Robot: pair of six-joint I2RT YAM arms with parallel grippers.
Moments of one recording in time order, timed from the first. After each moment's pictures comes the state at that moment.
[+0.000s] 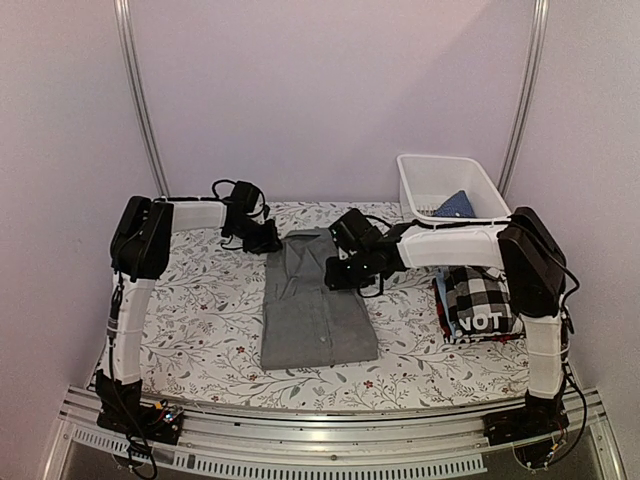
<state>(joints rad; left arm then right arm) -0.35 2.38 1.81 -0.39 0.29 -0.49 0.86 2.10 1.54 -0.38 0.10 0.58</state>
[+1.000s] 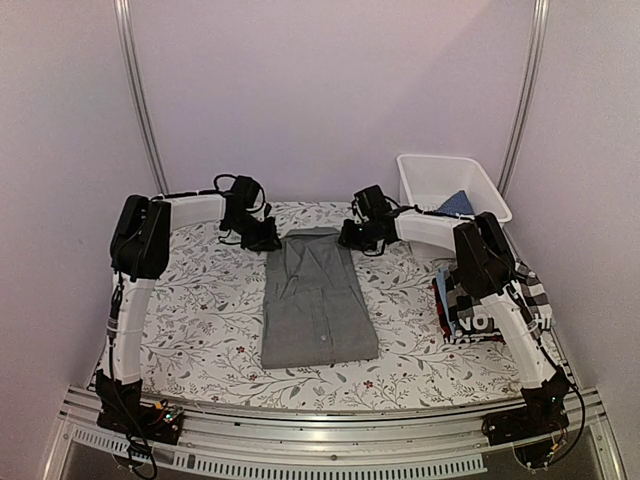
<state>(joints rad) -0.35 2.39 1.88 -0.53 0.32 -0.43 0.57 2.60 2.15 -0.31 -0.11 0.58</state>
